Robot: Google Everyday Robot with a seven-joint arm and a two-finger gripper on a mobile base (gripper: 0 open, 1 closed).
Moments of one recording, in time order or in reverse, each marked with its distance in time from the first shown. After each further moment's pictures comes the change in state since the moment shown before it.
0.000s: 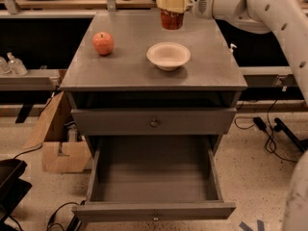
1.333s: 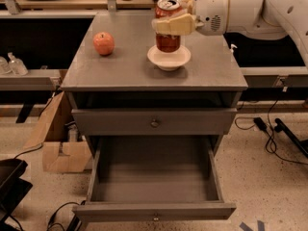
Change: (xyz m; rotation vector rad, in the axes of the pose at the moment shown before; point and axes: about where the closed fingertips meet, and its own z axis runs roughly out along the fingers) arm 0.011 0.117 -0.056 -0.384 0.027 -0.136
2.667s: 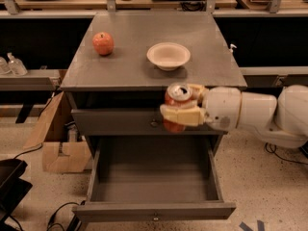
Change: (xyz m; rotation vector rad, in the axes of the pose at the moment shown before) arm 0.120 0.151 -0.034 0.098 -0.045 0.133
